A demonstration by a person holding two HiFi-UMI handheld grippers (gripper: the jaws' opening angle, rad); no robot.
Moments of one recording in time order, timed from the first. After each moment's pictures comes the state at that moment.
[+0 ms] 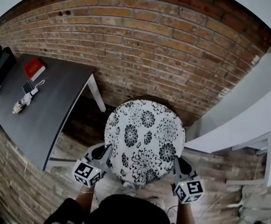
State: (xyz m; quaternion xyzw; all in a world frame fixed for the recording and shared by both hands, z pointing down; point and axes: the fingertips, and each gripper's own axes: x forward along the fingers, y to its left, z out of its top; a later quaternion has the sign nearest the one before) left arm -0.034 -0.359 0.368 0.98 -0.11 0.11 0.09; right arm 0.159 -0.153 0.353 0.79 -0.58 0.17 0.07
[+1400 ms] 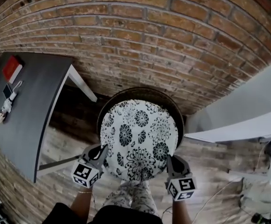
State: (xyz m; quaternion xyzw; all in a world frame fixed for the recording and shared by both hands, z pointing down) left arm 0.047 -0.408 0.508 0.97 -0.10 0.20 0.11; right arm 0.227 -0.204 0.503 0.78 -0.55 0.27 0.10
